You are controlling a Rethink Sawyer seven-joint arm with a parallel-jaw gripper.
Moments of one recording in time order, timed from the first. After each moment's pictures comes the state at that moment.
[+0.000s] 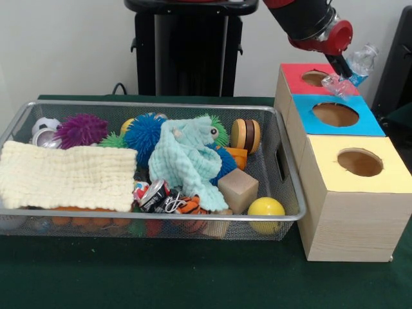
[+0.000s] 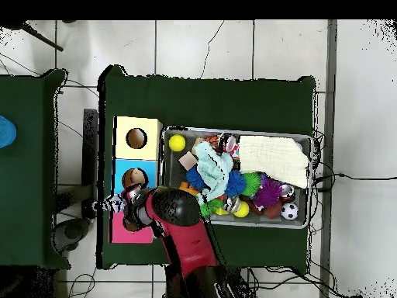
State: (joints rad) arm -0.14 -0.81 0.20 2.29 1.26 0.58 1.56
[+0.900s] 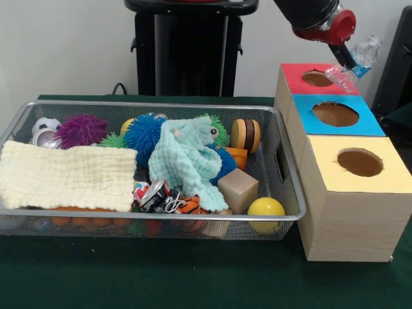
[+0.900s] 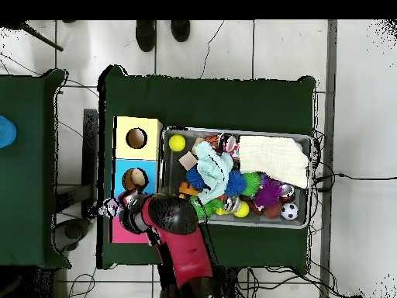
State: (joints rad) arm -0.12 -0.86 0.20 2.34 1.32 0.58 1.56
